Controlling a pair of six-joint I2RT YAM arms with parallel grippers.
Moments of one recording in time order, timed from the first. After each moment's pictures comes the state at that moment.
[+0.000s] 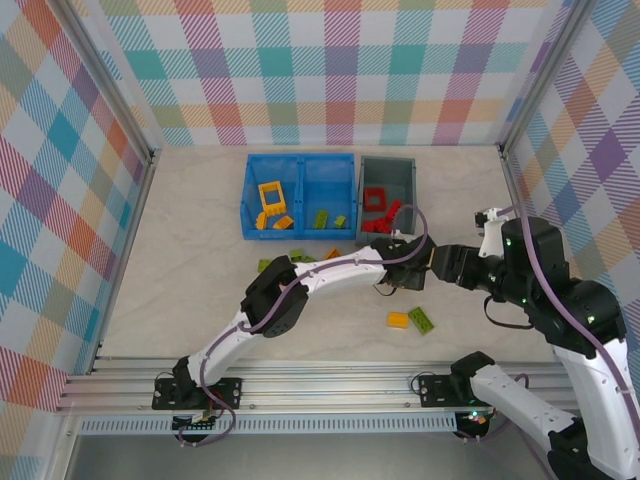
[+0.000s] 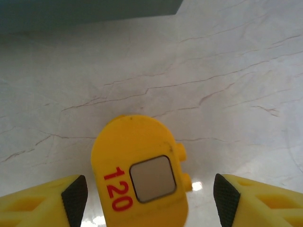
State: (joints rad) left arm -1.10 2.43 2.10 -0.81 -0.21 -0.83; right arm 0.45 0.80 1.41 -1.29 -0.08 0.49
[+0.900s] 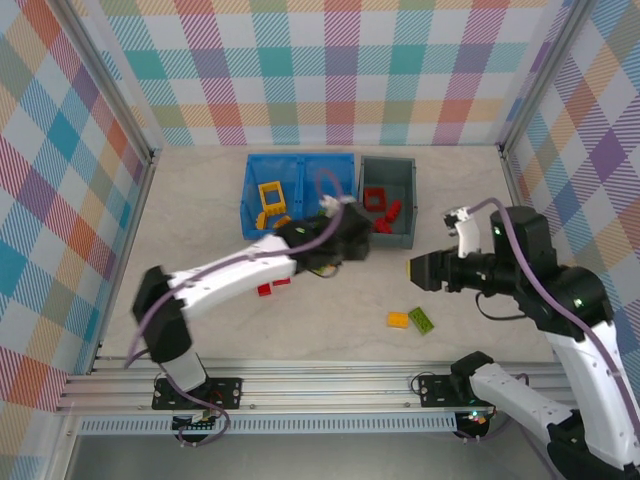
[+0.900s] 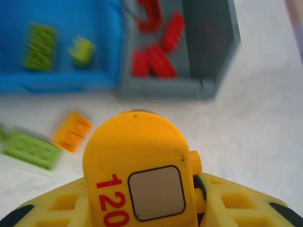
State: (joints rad) left arm -0.94 1.64 1.51 -0.71 -0.30 -0.83; right arm 0.50 0.87 1.40 -1.20 -0.40 0.31
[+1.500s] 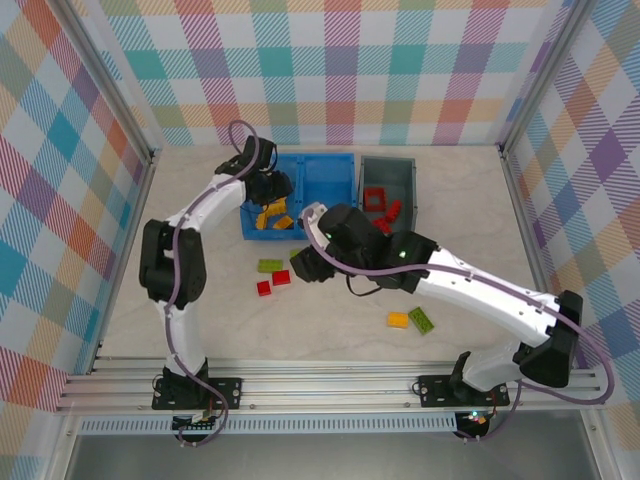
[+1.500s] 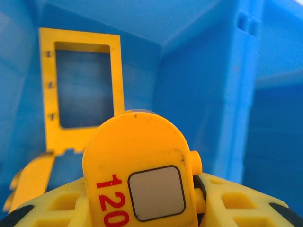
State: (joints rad) left arm -0.29 2.03 1.70 -0.62 0.09 -0.62; right arm 1.07 1.41 1.42 -0.67 0.09 0.32
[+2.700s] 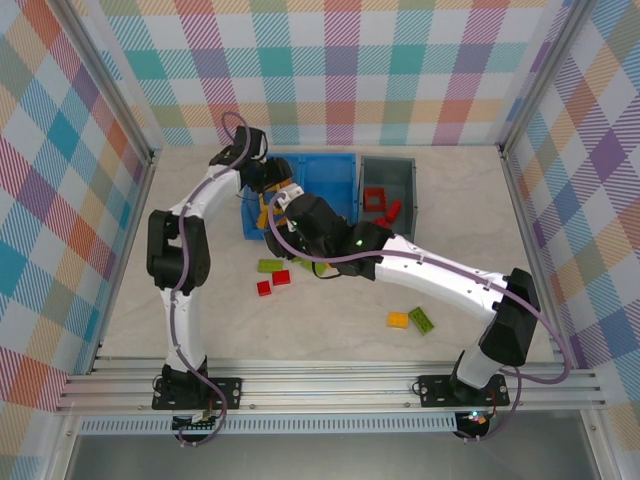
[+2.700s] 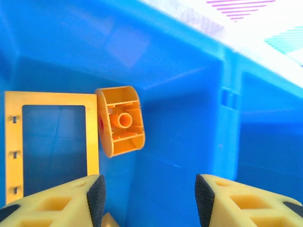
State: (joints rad) left arm -0.23 2.10 1.81 -0.55 0.21 -0.60; right arm 1.07 1.62 1.52 -0.49 0.23 0.35
